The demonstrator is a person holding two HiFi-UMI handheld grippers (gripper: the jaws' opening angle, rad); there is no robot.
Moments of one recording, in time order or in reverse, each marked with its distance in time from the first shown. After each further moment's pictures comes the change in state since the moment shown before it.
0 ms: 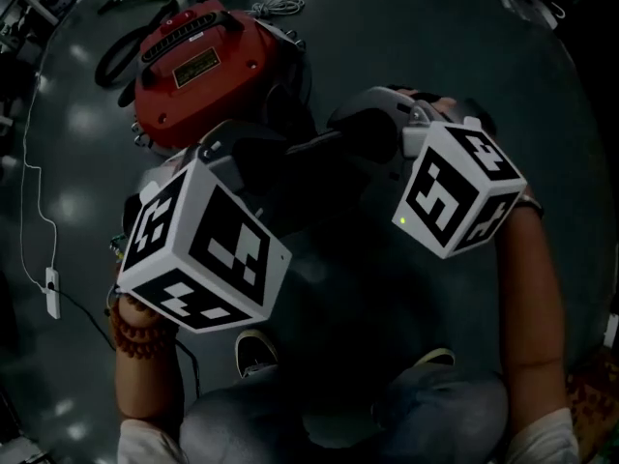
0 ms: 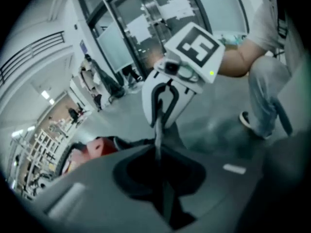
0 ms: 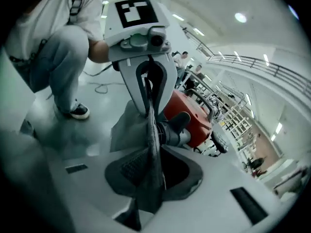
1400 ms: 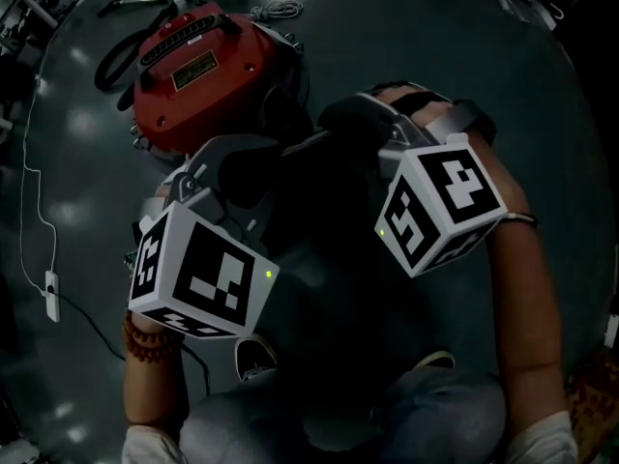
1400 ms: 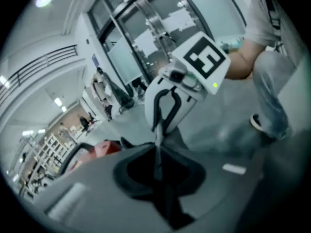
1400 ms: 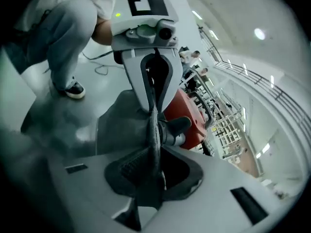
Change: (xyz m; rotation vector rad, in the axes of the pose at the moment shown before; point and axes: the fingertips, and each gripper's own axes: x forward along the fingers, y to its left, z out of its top) left arm -0.004 0.004 -0.001 -0.018 -0.147 0.131; right arm 0.007 -0.005 0.002 -0.177 0.104 -0.104
